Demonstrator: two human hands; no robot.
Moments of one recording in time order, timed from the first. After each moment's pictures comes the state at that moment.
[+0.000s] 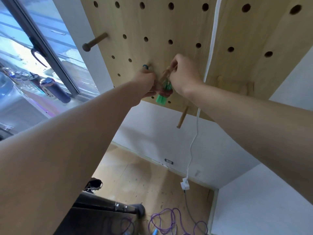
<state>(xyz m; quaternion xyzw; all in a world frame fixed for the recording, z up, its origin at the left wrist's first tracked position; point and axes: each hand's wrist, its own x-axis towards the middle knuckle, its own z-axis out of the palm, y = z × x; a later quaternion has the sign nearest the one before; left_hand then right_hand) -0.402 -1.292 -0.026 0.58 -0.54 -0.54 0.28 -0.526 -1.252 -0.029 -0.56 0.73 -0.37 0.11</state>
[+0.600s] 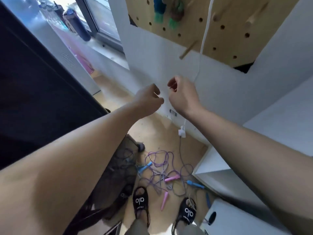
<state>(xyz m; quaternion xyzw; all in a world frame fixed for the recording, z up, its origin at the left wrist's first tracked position) -0.361 -1.043 -0.161 0.65 -0.64 -0.38 0.13 -0.495 -1.029 -0.163 -0.61 0.68 -0.31 0.26</state>
